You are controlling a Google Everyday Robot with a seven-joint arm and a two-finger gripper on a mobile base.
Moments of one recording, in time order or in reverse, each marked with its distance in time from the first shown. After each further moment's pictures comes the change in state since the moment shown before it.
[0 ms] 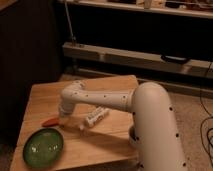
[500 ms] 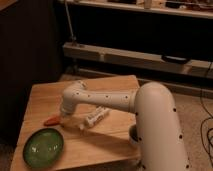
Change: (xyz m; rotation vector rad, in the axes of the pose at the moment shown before) arm -0.002 -0.005 -0.004 0.001 0.002 -0.002
